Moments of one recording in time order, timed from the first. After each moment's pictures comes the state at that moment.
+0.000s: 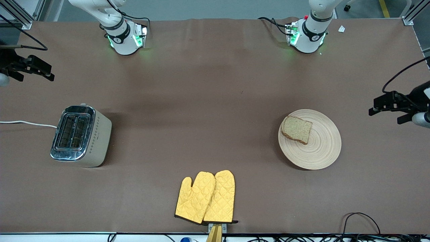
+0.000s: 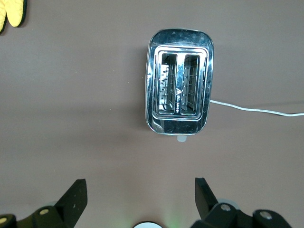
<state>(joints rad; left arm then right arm) 0.63 0.28 -0.79 -1.32 0.06 1.57 0.09 0.01 -0.06 -0.02 -1.58 -0.01 1.45 -0.02</state>
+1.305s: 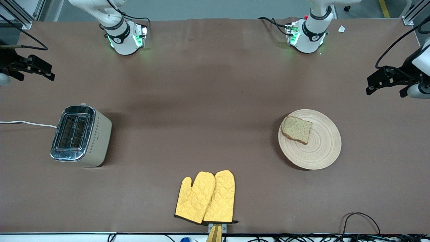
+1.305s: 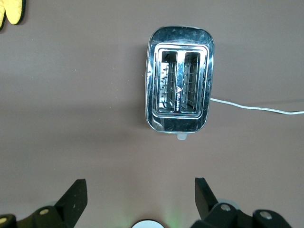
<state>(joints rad) -0.12 0.08 0.02 -1.39 0.00 1.52 0.00 0.01 -0.06 -0.02 -1.58 -0.01 1.45 -0.02</state>
